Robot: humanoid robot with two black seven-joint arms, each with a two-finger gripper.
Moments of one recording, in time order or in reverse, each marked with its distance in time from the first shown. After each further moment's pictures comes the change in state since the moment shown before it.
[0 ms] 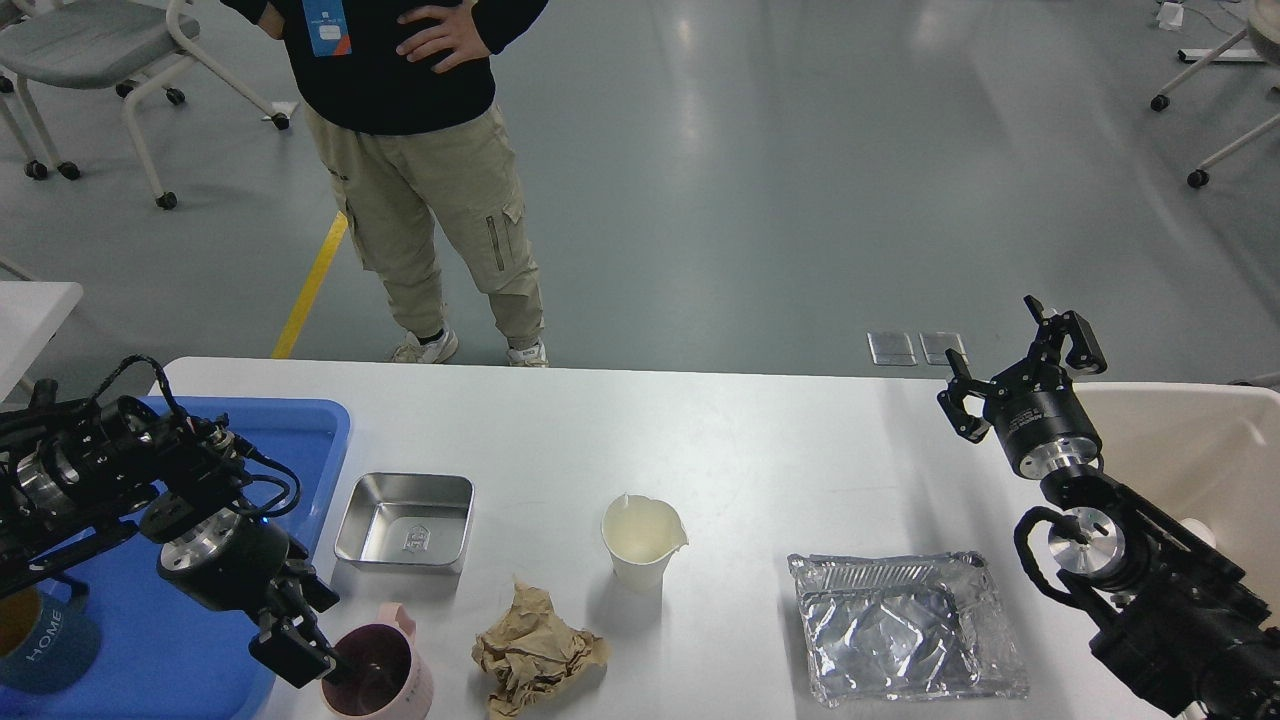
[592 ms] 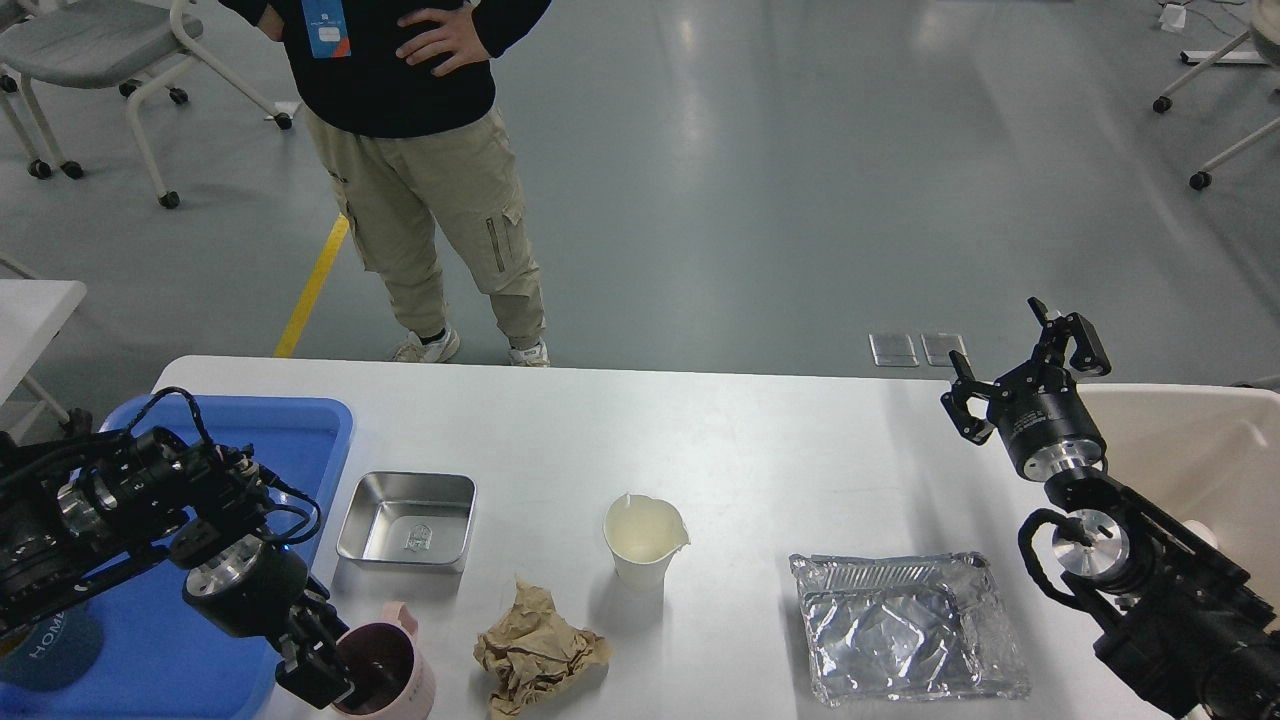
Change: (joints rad) left arm 0.064 -0.101 0.006 0.118 0.007 0.022 -0.038; right arm -0.008 -0.009 0.008 0.000 0.000 0.003 0.000
